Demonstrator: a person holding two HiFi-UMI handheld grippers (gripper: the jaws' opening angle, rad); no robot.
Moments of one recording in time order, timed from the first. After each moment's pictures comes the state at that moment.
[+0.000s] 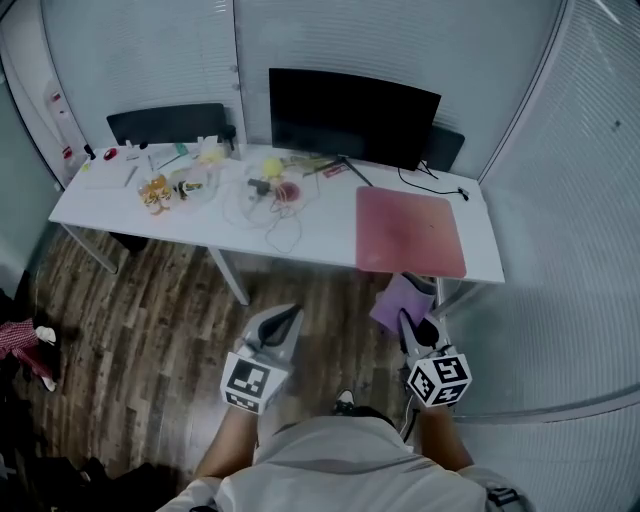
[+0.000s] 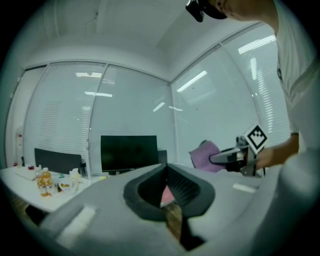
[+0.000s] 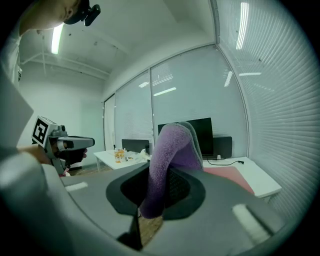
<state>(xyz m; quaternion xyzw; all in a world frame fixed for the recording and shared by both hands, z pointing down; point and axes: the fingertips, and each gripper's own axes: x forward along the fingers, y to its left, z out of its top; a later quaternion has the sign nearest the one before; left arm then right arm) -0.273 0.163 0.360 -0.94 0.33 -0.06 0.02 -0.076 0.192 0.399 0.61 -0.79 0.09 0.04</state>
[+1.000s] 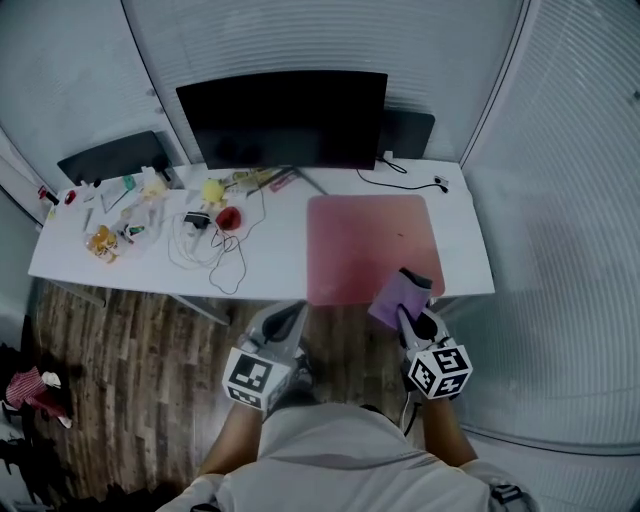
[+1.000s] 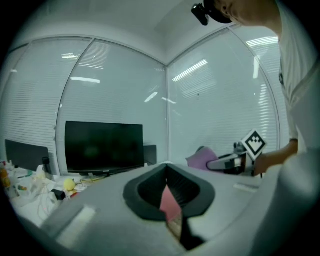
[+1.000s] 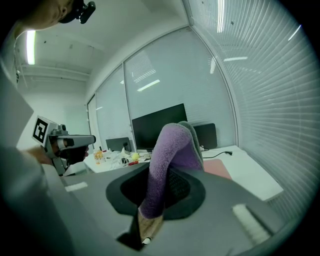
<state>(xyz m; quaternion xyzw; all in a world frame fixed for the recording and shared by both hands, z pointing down) -0.033 0.007 0.404 -0.96 0.28 -0.09 0.00 0.146 0.050 0.470 0.63 -0.76 0.17 0.02</state>
